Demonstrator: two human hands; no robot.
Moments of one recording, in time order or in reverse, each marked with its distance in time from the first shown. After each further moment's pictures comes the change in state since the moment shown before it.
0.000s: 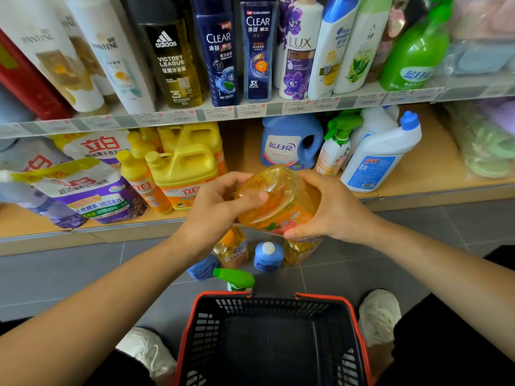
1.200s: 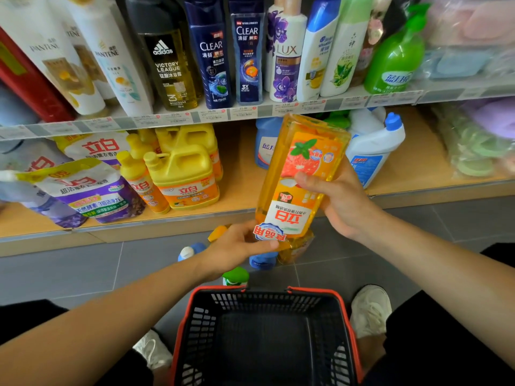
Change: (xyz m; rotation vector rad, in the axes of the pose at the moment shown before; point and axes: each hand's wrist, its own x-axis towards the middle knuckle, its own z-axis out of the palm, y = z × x) left_hand -0.012 -0.083 0.018 0.083 -0.345 -0.270; right_hand -0.011 -0.011 -0.009 0.773 0.278 0.177
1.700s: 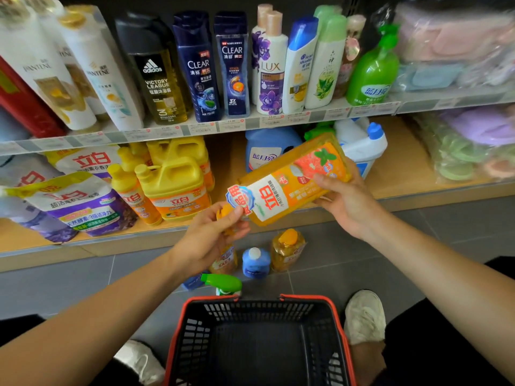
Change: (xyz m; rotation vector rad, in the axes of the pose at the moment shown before) left_hand 0.005 0.028 -0.018 -0.495 0.251 0.102; right_hand 0.005 0.000 -0.050 0.128 0.134 0.083
